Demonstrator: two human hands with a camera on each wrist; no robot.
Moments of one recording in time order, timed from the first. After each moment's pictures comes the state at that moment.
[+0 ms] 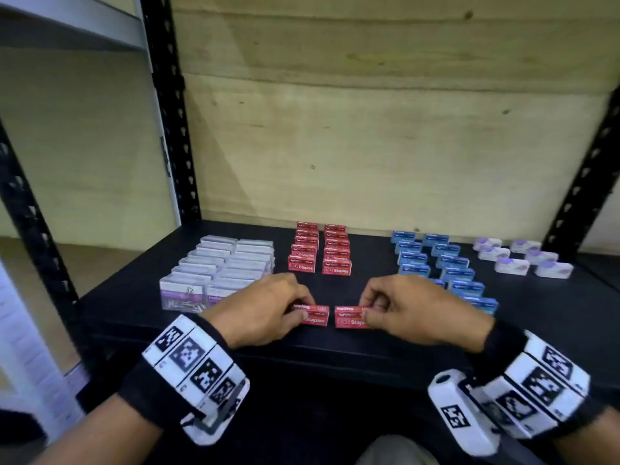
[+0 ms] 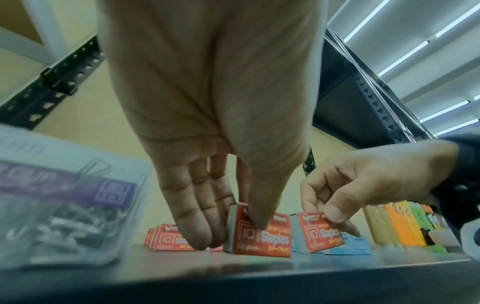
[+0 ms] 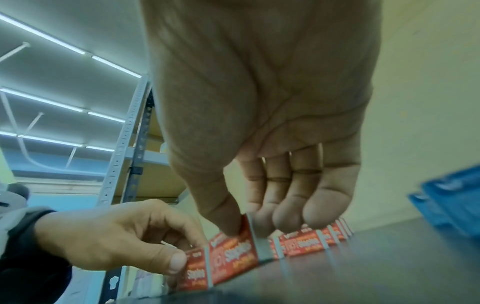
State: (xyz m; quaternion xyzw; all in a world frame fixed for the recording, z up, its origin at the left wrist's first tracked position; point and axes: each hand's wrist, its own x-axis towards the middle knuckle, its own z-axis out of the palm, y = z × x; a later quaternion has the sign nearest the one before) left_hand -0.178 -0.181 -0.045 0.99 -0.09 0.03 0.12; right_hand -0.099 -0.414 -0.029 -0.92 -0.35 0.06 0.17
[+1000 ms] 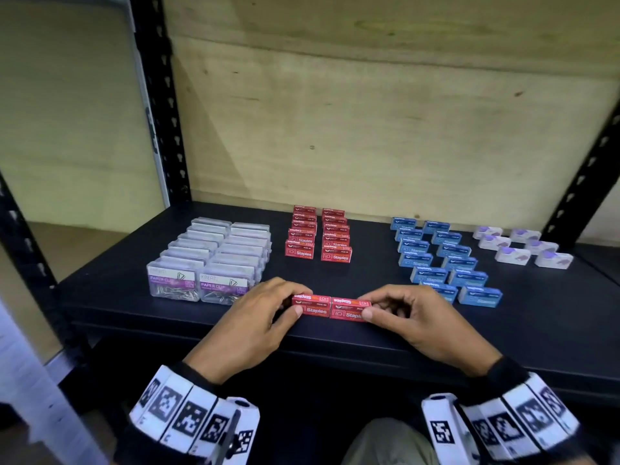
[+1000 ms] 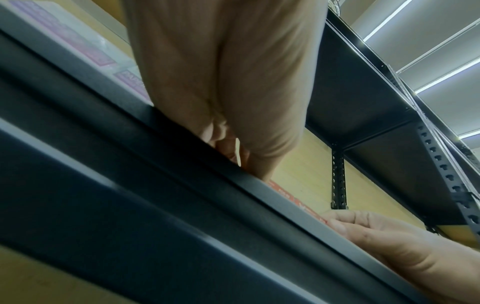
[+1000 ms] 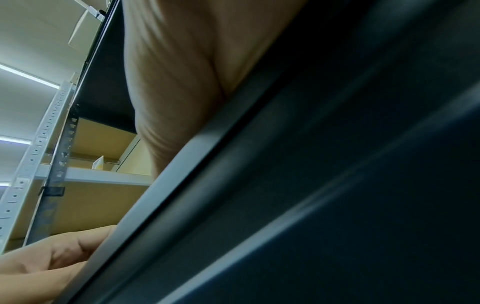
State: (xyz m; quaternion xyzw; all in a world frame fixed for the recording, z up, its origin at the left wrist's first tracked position) left_hand -0.189 -0.174 -0.104 0.94 -0.08 0.16 0.29; right_hand -0.100 -0.430 -0.078 -0.82 -0.36 0.05 0.44
